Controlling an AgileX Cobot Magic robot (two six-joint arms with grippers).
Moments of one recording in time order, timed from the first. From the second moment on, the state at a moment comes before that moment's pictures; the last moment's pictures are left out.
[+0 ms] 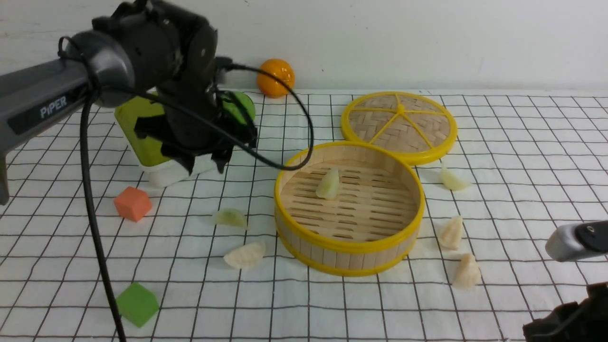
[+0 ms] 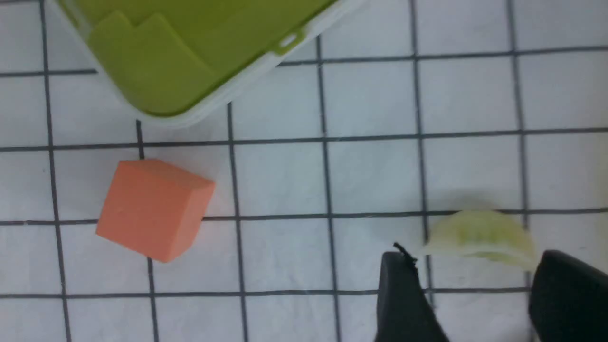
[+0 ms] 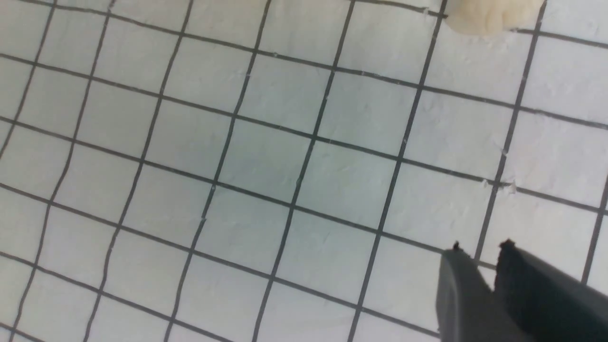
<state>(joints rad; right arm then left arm) 0.19 1.02 -0.53 0.42 0.61 -0.24 -0.34 2.02 -1.75 0.18 1.00 -0.35</state>
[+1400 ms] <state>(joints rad) 0.19 1.02 -0.53 0.44 0.61 -0.24 -0.33 2.10 -1.99 -0.07 1.16 0.07</state>
